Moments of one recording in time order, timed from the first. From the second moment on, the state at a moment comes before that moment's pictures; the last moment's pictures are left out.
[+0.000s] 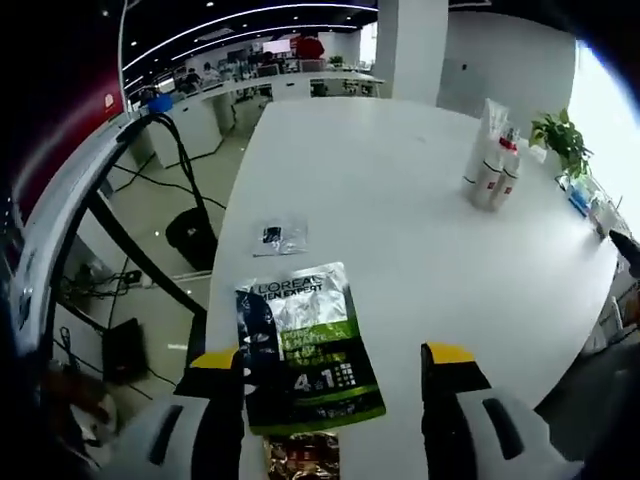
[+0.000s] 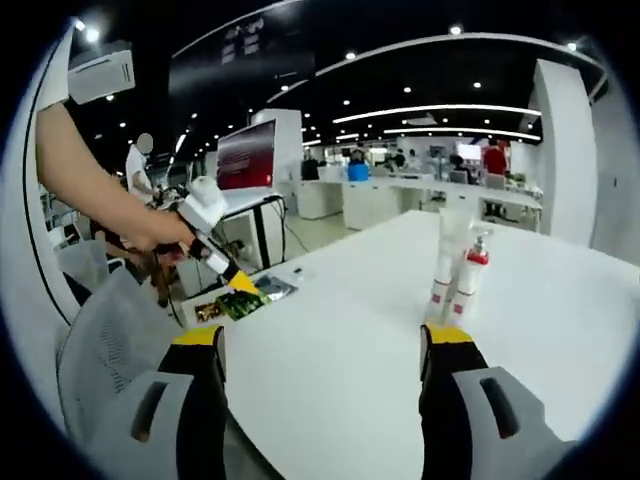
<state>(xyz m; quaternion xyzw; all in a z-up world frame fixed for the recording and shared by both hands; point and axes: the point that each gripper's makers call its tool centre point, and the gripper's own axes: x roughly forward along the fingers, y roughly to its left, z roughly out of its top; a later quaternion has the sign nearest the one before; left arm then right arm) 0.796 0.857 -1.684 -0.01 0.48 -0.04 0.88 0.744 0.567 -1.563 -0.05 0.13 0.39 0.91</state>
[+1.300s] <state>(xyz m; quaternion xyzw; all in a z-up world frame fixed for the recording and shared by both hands) 0.797 0.864 -1.725 -0.03 0.52 0.01 0.86 0.742 0.565 -1.574 -0.08 0.14 0.40 0.90</state>
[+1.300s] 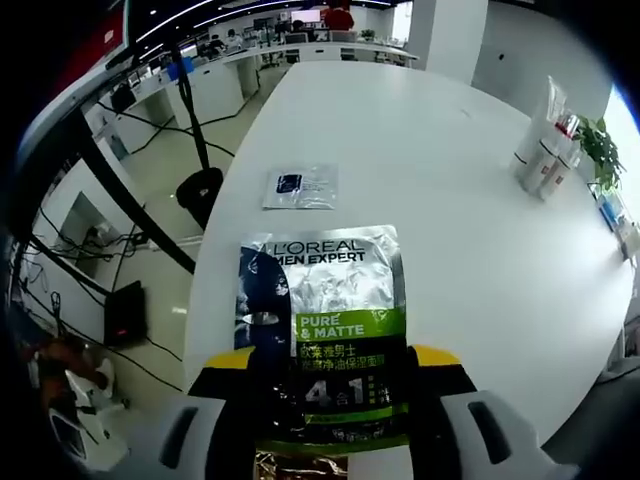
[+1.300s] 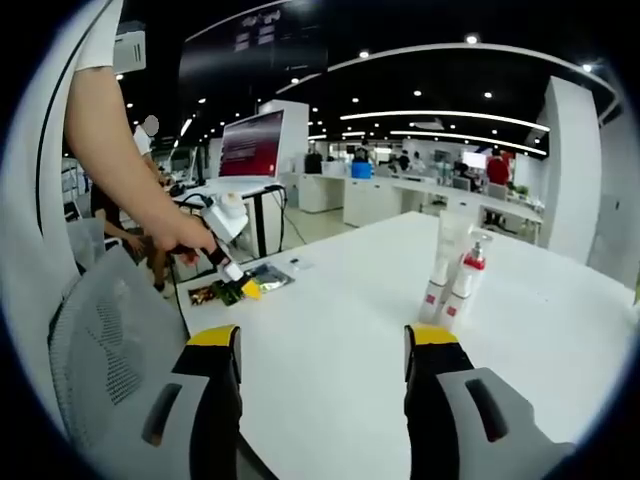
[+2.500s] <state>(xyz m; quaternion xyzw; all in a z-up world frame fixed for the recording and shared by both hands) 0.808 0.870 -1.731 -0.04 0.51 -0.02 0.86 0.741 0.566 -1.577 -0.09 0.15 0.40 0.90</state>
